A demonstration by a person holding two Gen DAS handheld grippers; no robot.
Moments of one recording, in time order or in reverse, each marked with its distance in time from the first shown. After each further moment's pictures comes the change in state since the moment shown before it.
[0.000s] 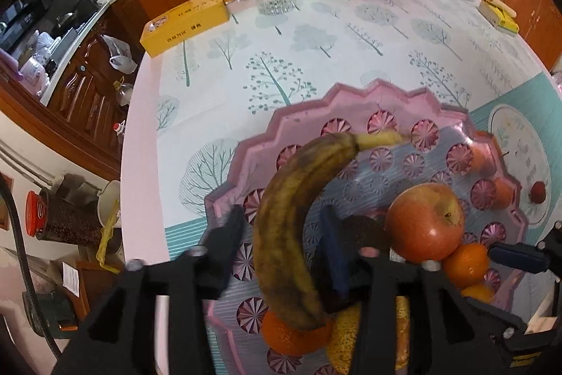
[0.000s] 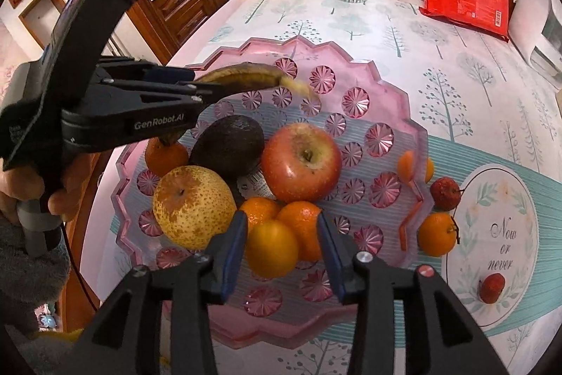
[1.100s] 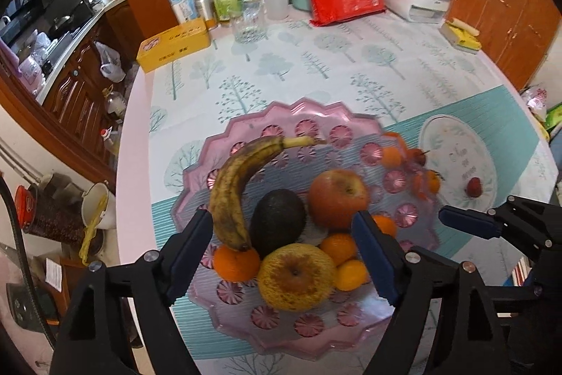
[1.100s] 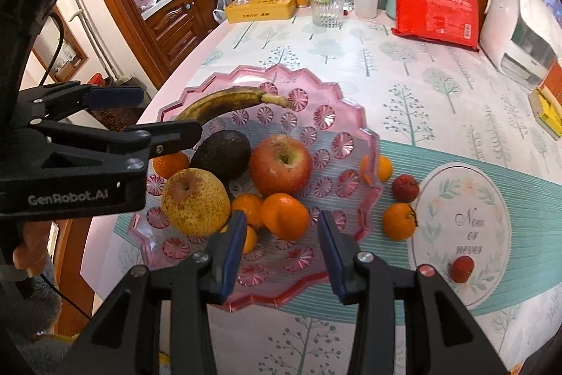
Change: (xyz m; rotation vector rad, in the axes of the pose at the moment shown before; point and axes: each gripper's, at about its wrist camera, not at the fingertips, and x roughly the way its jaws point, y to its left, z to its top) left arm -0.095 -0.039 -0.031 -0.016 -0.079 -0.105; right arm -0.053 -0.004 -0.020 0.027 -0.097 -0.083
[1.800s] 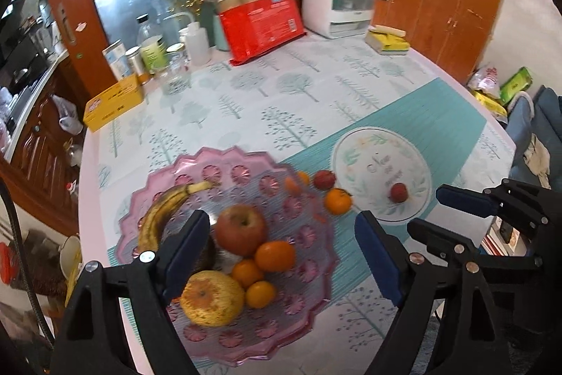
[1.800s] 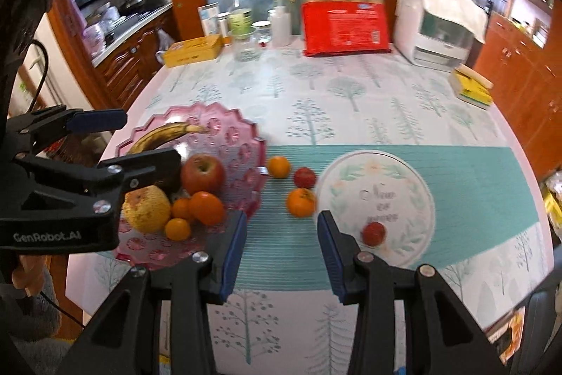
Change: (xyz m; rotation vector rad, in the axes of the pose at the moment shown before) left arm -0.043 -0.089 0.009 0.168 -0.116 -0.154; right arm -0.081 -0.059 -0.039 0.176 -0.126 -0.195
